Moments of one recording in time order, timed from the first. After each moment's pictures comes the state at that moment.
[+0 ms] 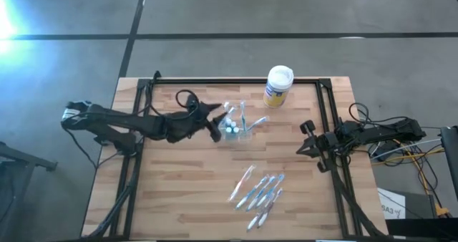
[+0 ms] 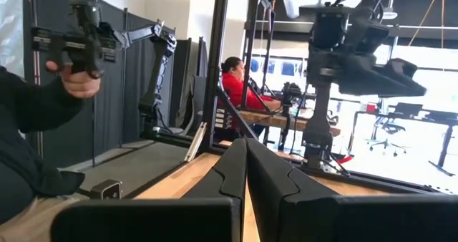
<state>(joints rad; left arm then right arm) -0.09 1.28 0.93 0.19 -0.67 -0.15 0.13 0.22 0.01 0.44 -0.24 -0.03</state>
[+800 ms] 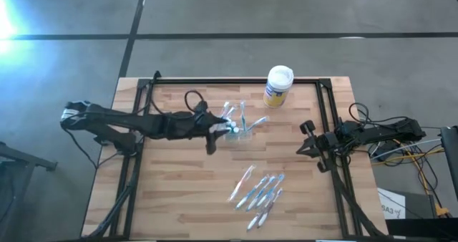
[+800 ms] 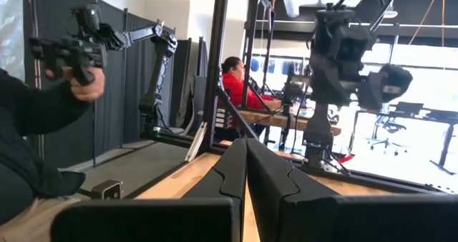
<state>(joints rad) -0.08 1.27 0.93 0.07 -0.32 -0.10 0.13 0.22 0.01 0.44 -0.24 -0.02</state>
